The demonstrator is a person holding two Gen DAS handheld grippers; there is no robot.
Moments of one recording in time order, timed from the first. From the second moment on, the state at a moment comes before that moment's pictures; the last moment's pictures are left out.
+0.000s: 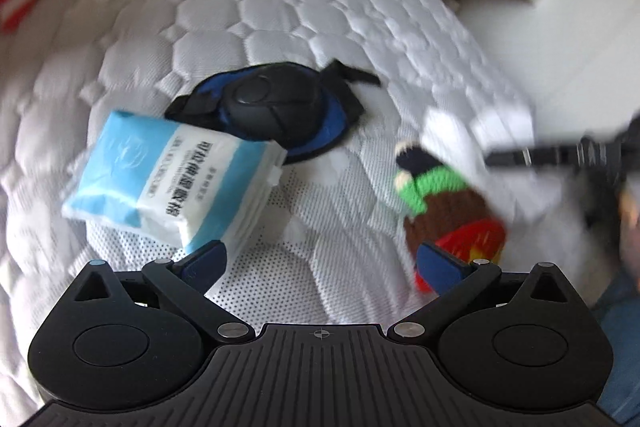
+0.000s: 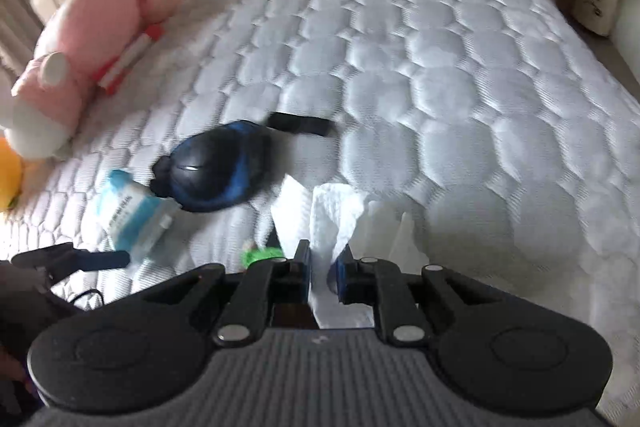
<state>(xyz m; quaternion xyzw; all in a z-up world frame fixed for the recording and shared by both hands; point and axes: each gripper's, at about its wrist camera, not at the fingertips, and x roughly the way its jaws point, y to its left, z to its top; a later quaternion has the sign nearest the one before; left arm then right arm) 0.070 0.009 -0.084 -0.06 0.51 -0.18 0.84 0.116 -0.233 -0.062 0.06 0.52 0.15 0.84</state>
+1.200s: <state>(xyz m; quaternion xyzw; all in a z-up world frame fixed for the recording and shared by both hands) 0.065 0.031 -0.078 -0.16 0.45 -0.19 0.86 0.106 -0.290 -0.036 0.17 0.43 0.05 0.89</state>
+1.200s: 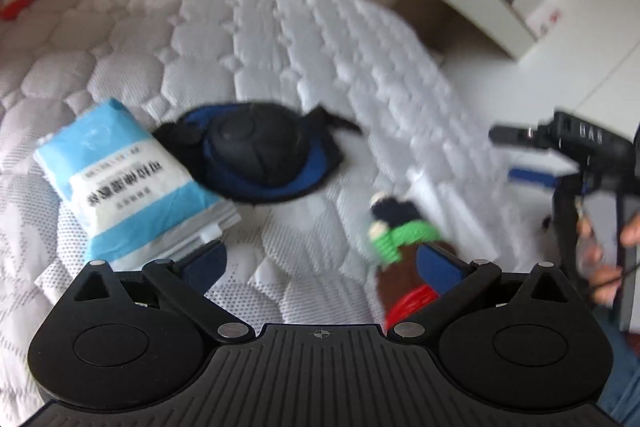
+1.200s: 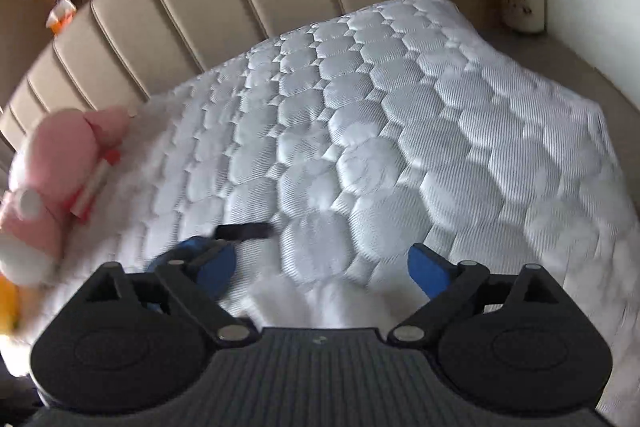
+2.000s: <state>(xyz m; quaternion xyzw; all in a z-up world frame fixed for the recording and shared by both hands) -0.037 0.025 0.002 -0.06 0.41 0.04 0.91 -0.020 -0.209 0.010 0.09 0.45 0.03 0.89</state>
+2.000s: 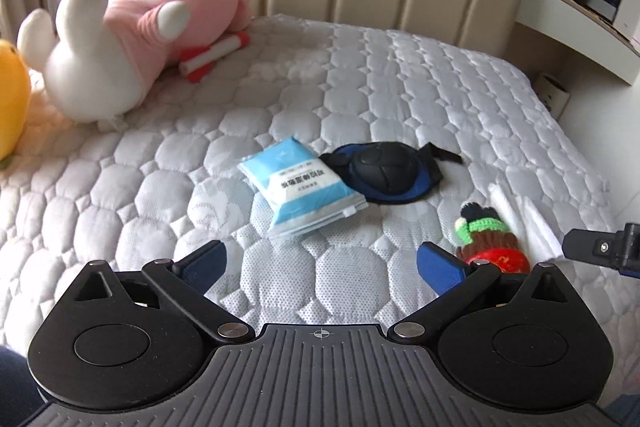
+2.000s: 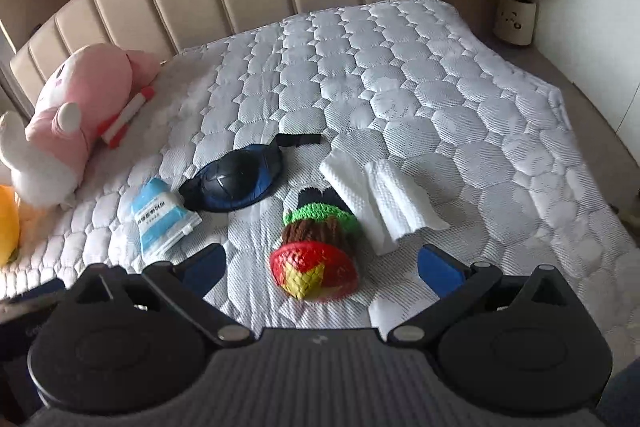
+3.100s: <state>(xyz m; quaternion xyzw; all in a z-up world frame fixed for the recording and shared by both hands) -0.050 -0.016 0.004 0.04 0.43 0.02 0.90 -0.032 -0.191 0.006 0.00 0.47 0.04 0.88</state>
